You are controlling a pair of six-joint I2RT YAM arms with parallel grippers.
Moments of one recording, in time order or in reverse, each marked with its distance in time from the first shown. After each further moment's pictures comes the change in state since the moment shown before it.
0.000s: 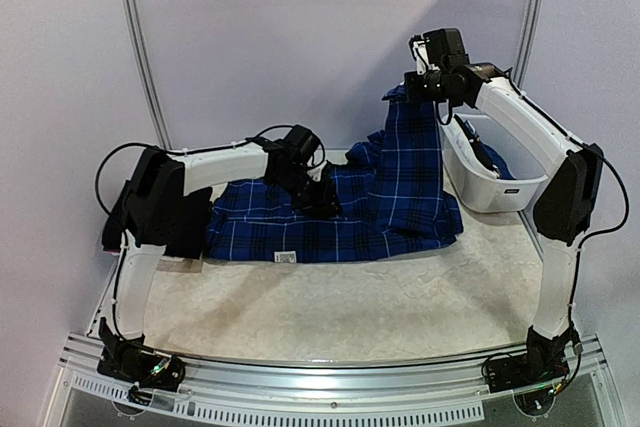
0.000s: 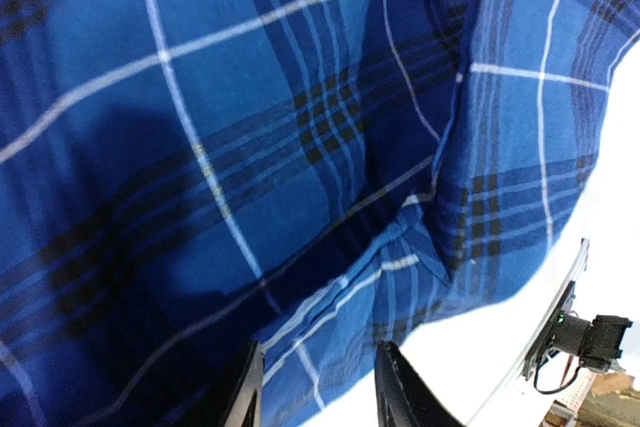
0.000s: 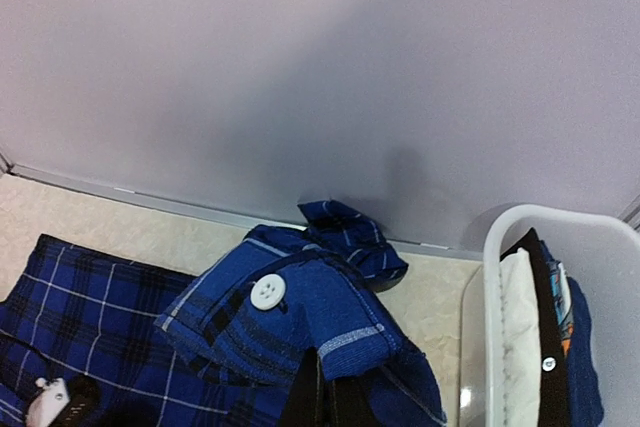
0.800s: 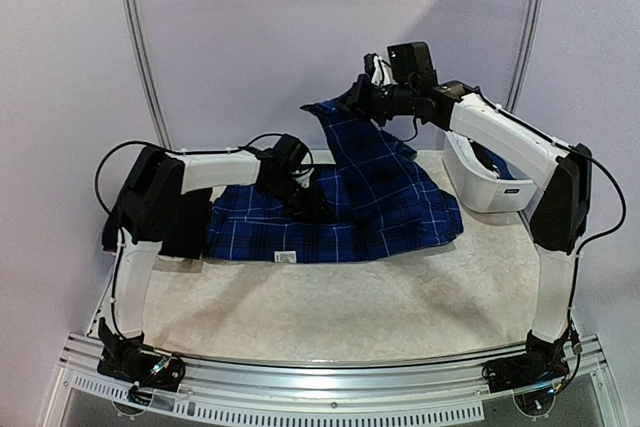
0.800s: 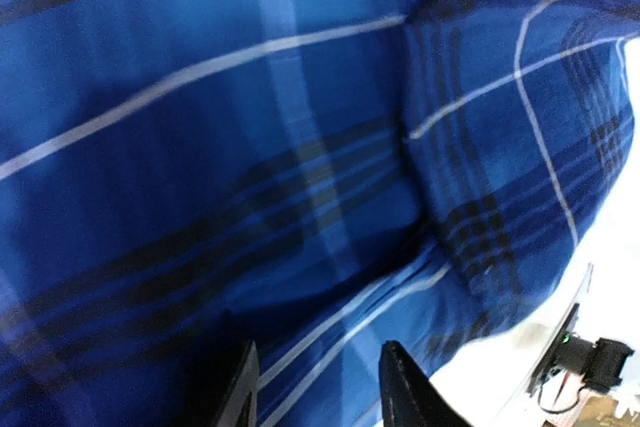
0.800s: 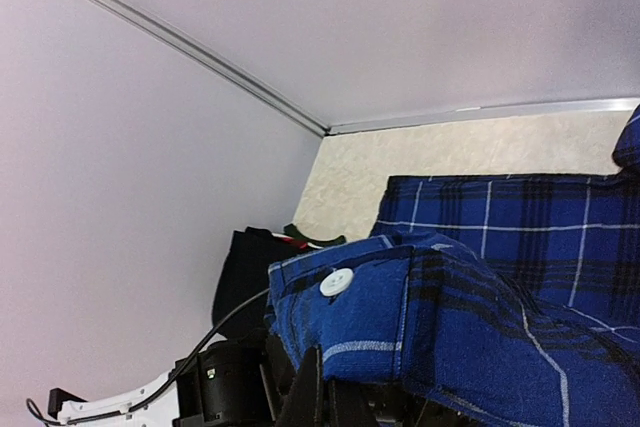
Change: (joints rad) left arm 0.054 0.000 -0.119 0.111 0.004 -0.029; right arm 0.171 -0.020 -0.145 0.246 -0.553 0.684
